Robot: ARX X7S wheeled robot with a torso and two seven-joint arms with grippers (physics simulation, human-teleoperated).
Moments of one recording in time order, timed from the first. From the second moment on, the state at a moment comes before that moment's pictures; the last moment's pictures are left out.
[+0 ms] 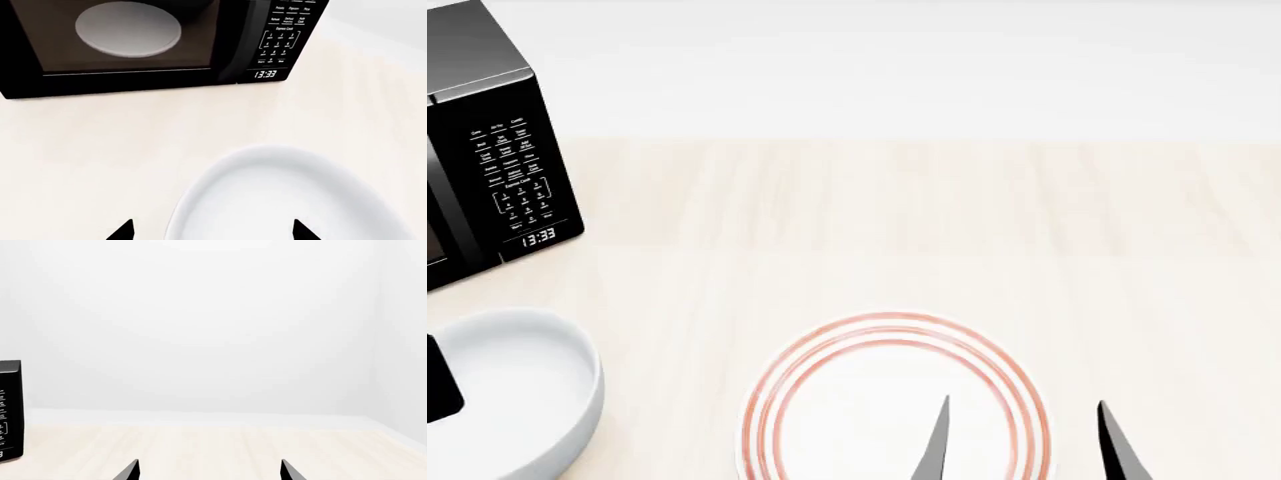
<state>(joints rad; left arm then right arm) -0.65 -0.84 0.51 -0.18 -1.42 -0.49 -0.64 -0.11 0.29 -0.22 -0.76 0.16 0.36 0.39</state>
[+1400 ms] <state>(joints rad) -0.64 -0.76 0.54 -0.35 -1.36 -0.45 -0.59 -0.11 0.32 -0.24 -0.74 0.18 0.34 0.42</state>
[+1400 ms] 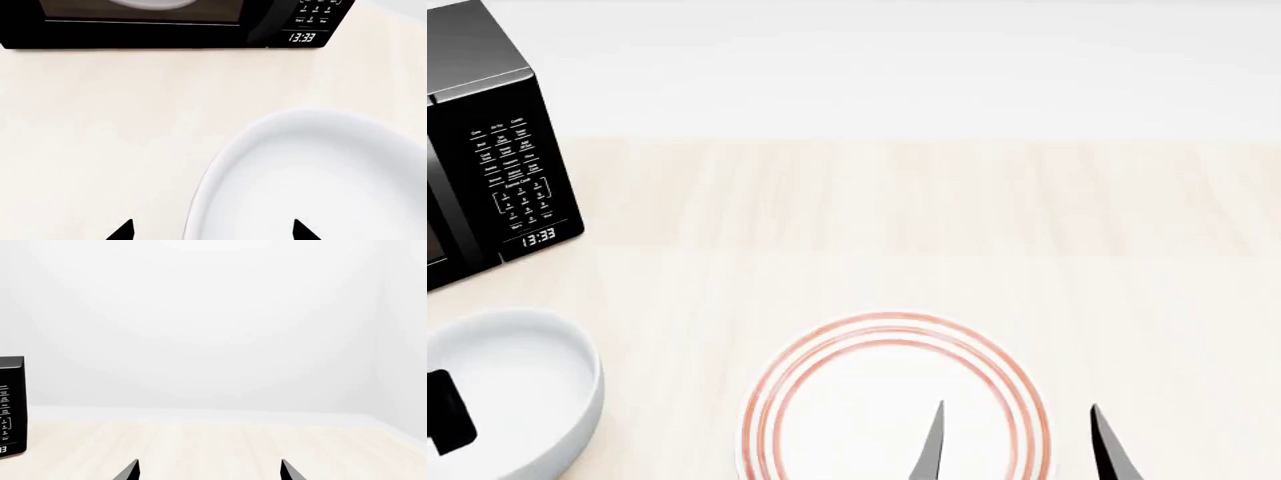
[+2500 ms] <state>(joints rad) -0.57 -0.78 0.44 -0.25 -1.45 -0.38 -0.67 -0.10 0.34 -0.26 -0.73 0.20 0.32 0.43</state>
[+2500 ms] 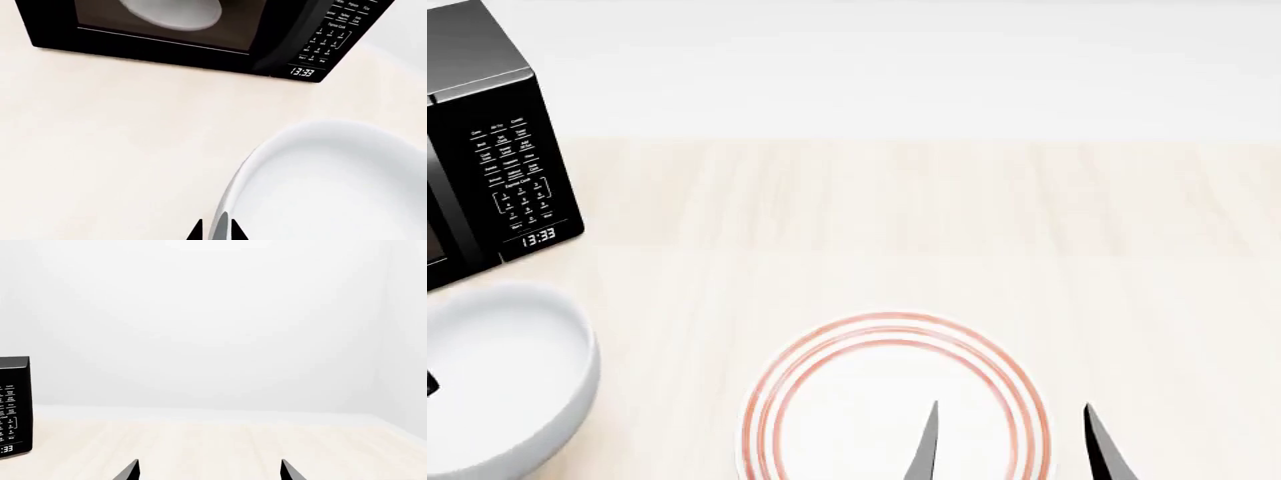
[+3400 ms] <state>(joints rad) -0.78 -0.63 0.56 -0.12 -1.42 -0.52 -0.75 -0.09 0.35 -0.27 -0.73 0.22 0.32 0.45</state>
